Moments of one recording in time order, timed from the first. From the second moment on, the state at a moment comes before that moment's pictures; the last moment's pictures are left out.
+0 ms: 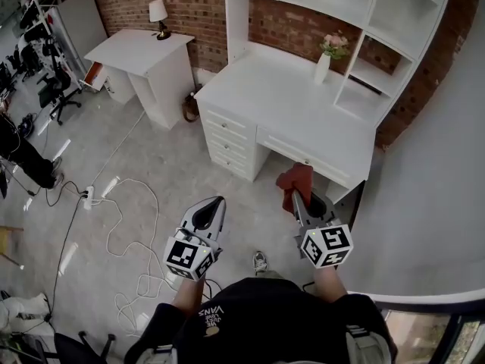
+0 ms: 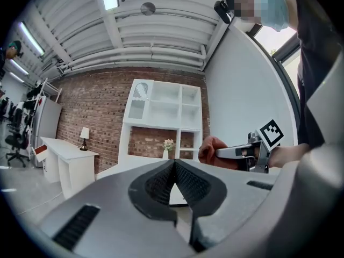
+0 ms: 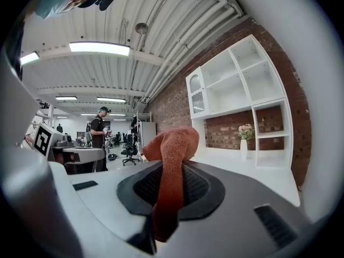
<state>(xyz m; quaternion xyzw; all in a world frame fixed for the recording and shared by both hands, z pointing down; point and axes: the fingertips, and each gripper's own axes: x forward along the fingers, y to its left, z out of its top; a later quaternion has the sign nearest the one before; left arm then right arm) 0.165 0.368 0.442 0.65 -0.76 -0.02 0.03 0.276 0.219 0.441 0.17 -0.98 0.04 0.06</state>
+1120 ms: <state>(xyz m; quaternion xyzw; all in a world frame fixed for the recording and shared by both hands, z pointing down) 0.040 0.176 0.459 0.67 -0.75 -0.02 0.03 0.163 0.039 0.461 0.18 -0.98 0.05 0.06</state>
